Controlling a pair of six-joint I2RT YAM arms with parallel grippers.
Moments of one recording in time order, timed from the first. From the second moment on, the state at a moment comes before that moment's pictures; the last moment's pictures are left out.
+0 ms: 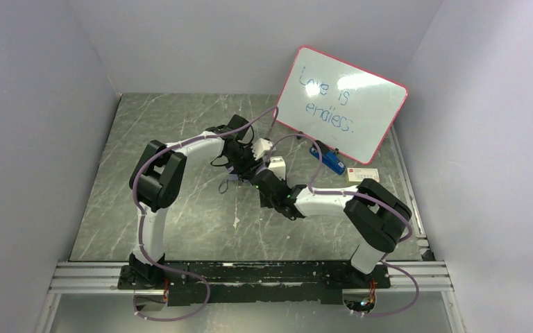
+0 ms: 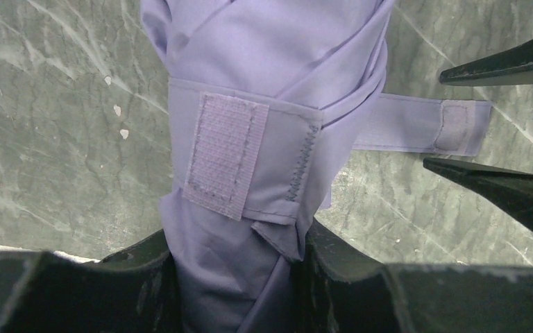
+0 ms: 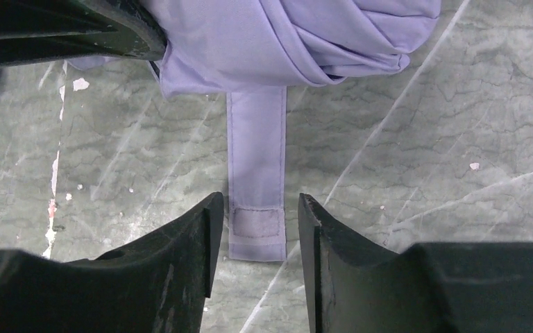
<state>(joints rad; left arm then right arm) -0.57 2.08 1.46 -0.54 0.48 0.61 0.93 1.68 0.81 -0.05 0.44 0.61</state>
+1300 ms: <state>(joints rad) -0.57 2.08 1.46 -0.54 0.48 0.61 0.92 1.70 0.87 -0.16 0.39 0.59</state>
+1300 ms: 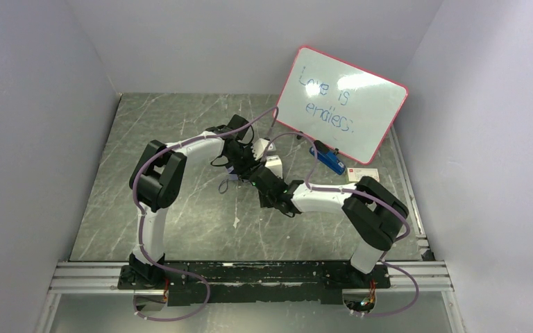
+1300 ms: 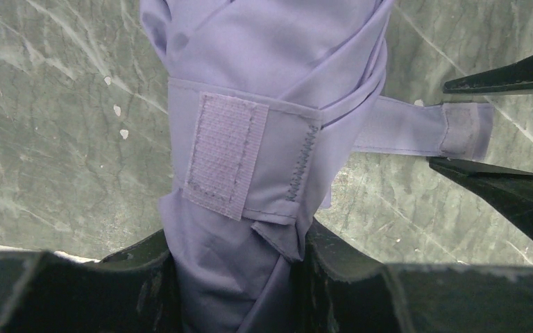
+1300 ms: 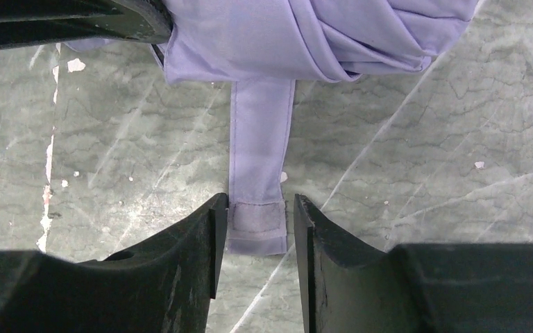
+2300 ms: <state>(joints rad) -0.57 2.08 1.46 -0.54 0.47 0.61 0.92 1.74 0.90 -0.15 0.40 0.58</state>
